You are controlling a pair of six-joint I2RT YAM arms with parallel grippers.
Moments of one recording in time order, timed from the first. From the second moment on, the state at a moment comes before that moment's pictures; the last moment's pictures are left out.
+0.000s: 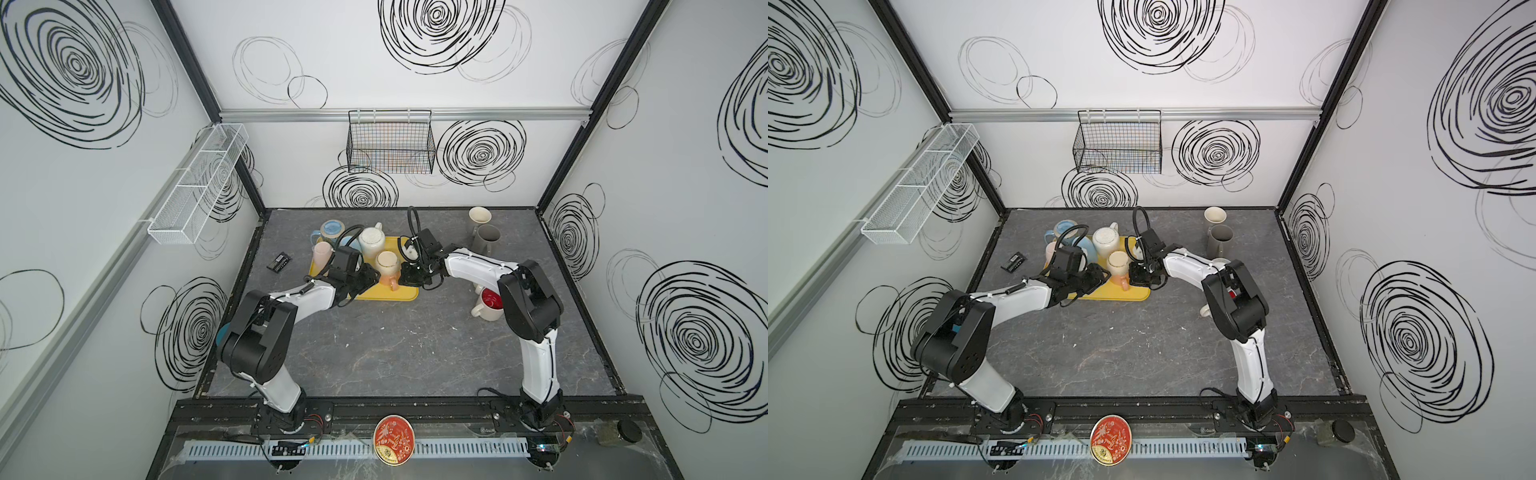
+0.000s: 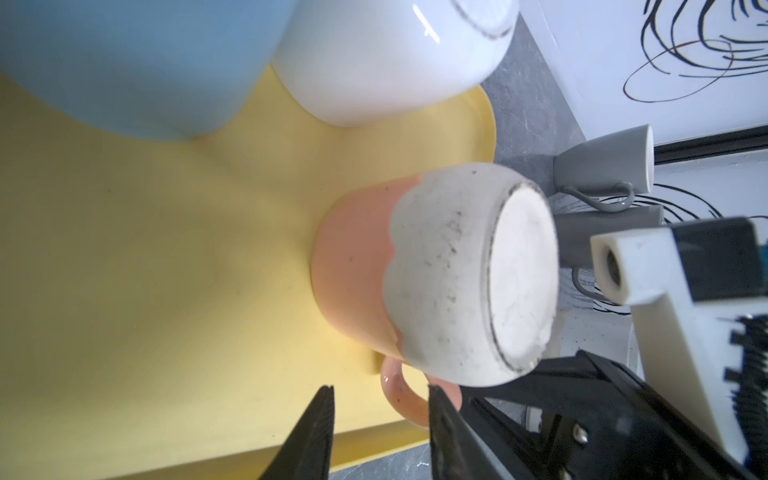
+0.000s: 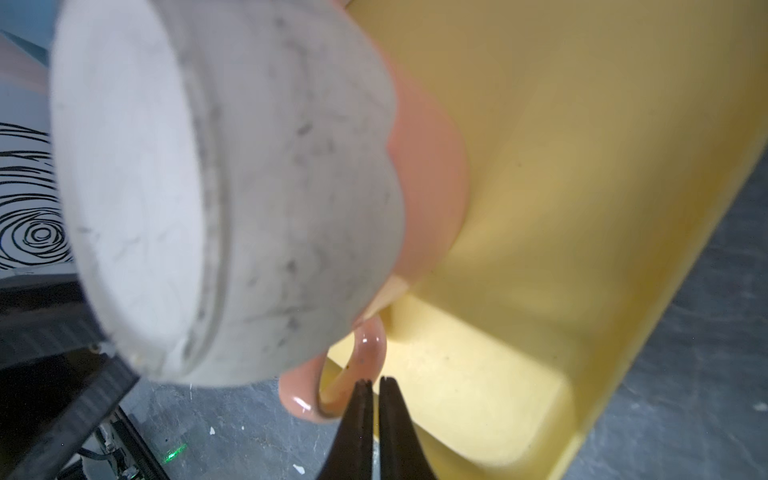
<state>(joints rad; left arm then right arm) -0.34 1.66 0.86 0.04 0.27 -0.88 0.63 2.03 1.48 -0.50 -0.34 0.50</state>
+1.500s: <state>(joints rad) -0.26 1.33 0.63 -0.15 0.14 -0.81 0.79 2.26 1.93 -0.92 0.01 0.47</state>
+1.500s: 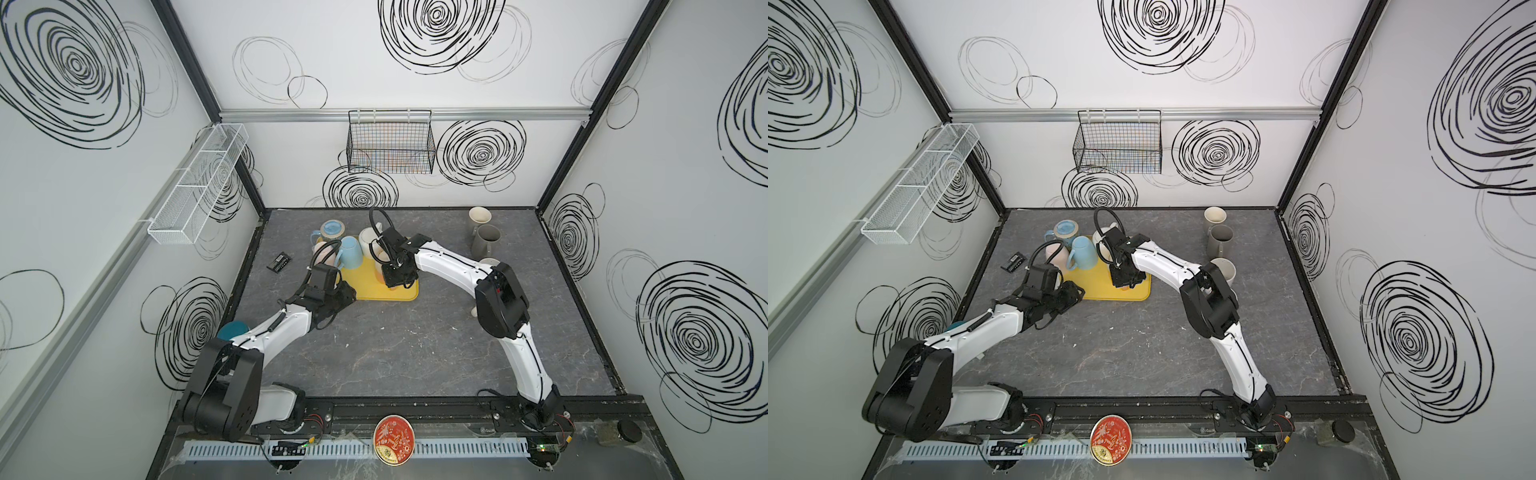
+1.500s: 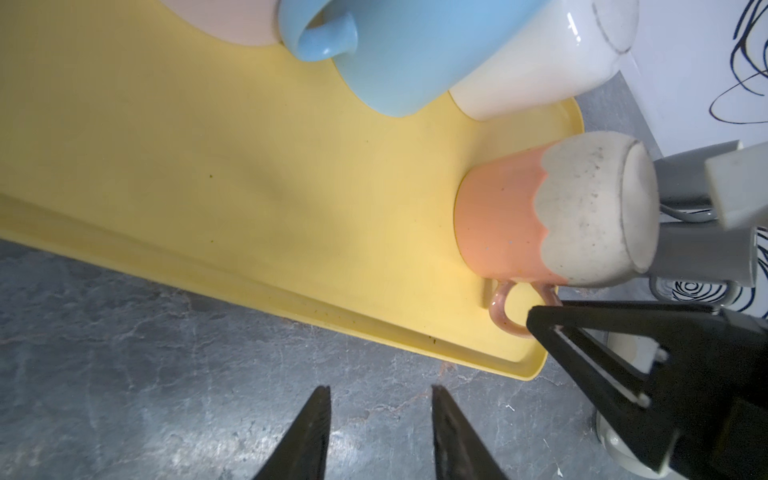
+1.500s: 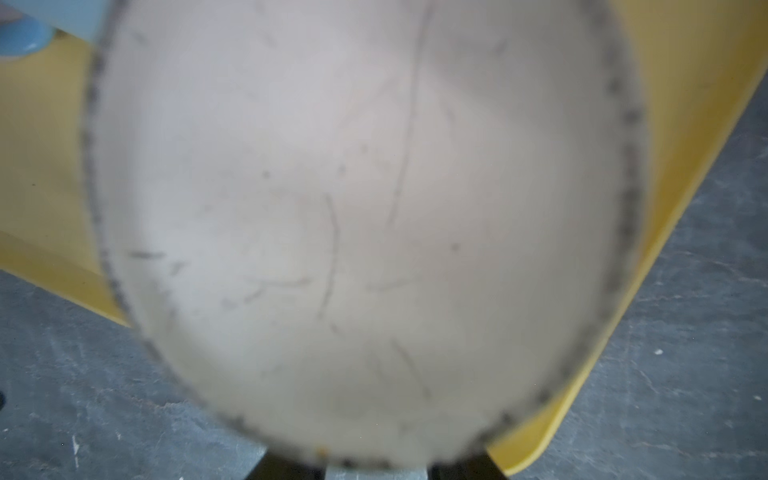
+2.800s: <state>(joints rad) -0.11 1.29 0.59 0.31 0.48 -1.06 0.69 1.91 1.57 -0.36 -0.31 0.65</state>
